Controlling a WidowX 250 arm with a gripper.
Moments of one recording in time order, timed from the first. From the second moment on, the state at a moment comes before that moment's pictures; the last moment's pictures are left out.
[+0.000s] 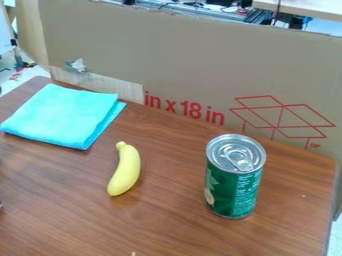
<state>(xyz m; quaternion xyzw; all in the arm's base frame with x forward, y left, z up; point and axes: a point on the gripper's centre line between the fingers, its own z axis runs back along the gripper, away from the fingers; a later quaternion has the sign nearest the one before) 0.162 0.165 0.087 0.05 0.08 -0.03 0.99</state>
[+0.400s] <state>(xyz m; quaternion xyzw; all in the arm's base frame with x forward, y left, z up) 0.153 0.159 0.105 0.05 0.05 -0.02 1.00</state>
